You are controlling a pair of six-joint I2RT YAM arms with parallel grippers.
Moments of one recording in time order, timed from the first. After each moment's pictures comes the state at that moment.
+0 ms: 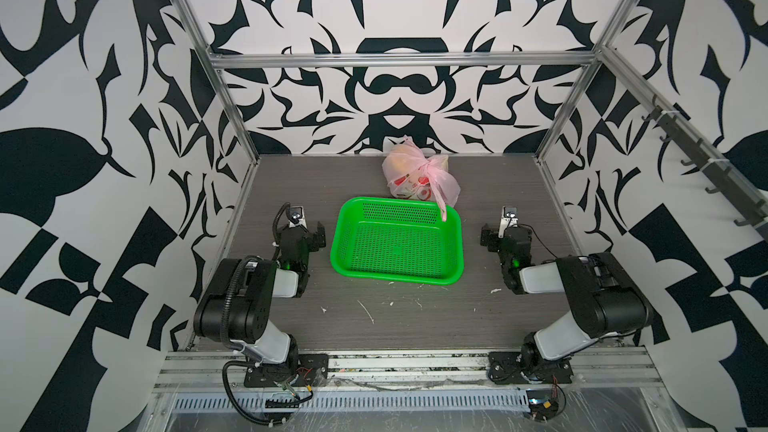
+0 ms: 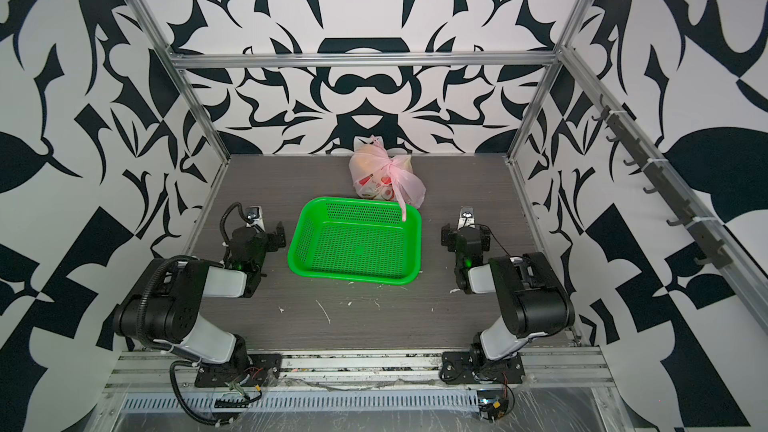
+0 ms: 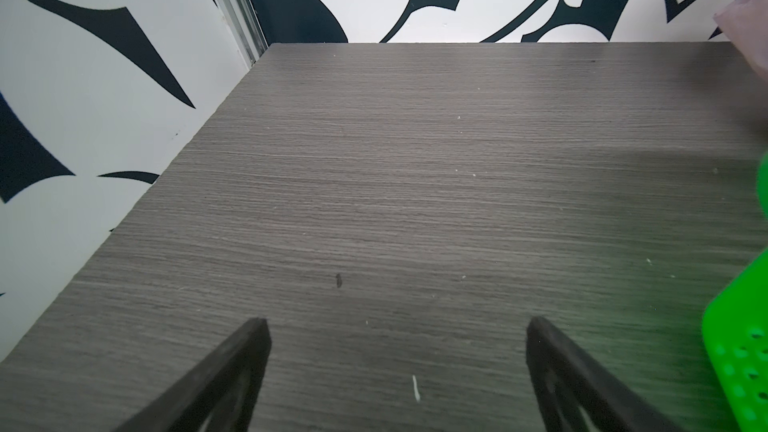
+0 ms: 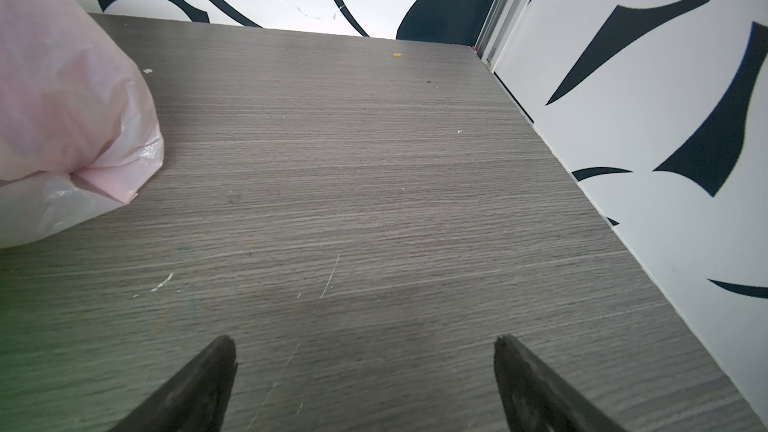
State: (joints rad) left arm -0.10 1.56 0.34 0.87 -0.20 -0.02; right arm 0.11 1.57 0.35 0.80 0.31 0.01
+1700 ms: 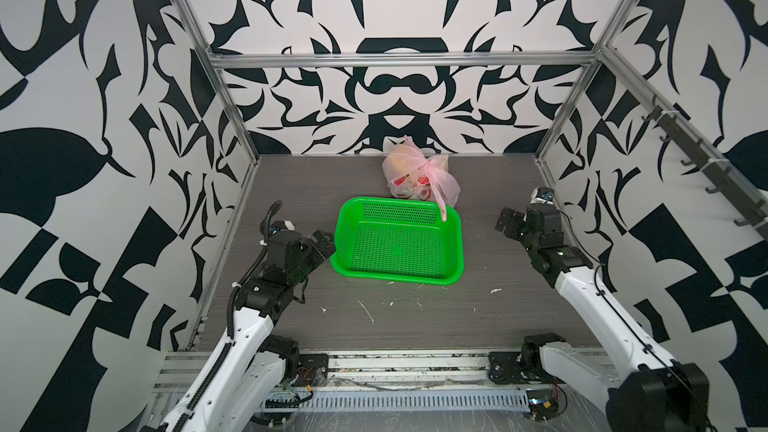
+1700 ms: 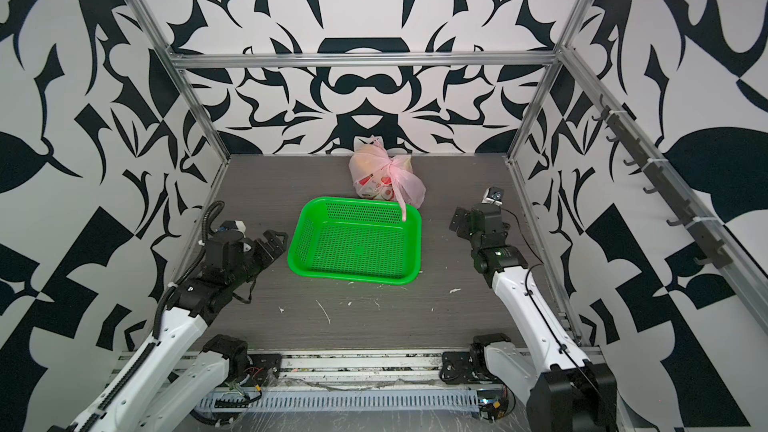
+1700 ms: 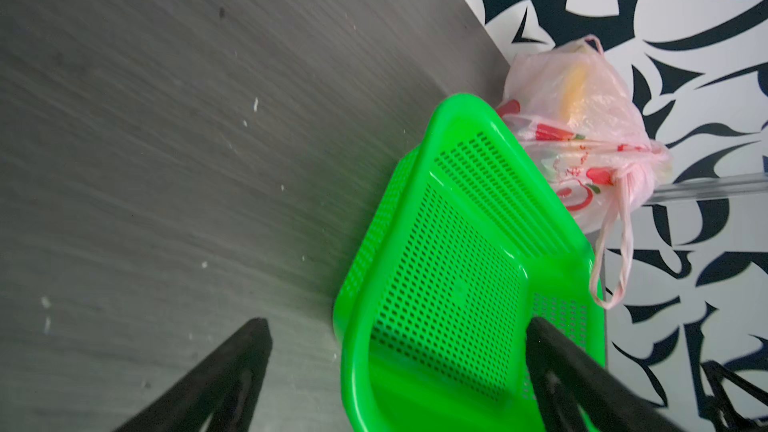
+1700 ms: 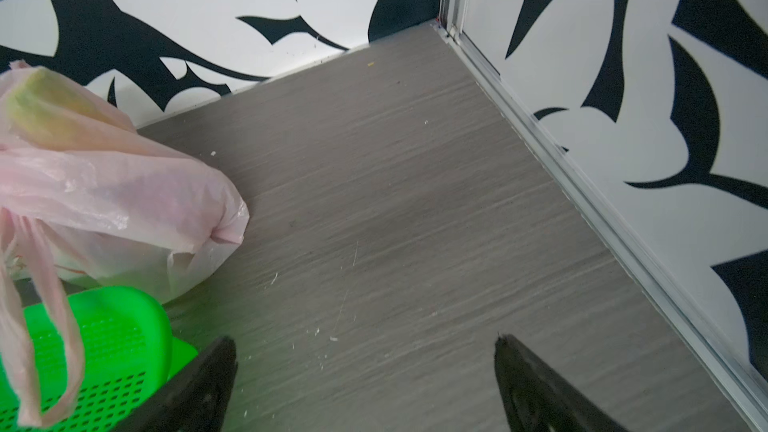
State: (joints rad) left arm -0.33 0.71 0.58 -0.50 0.02 -0.93; right arm 0.11 0.99 0.74 -0.36 0.26 0.39
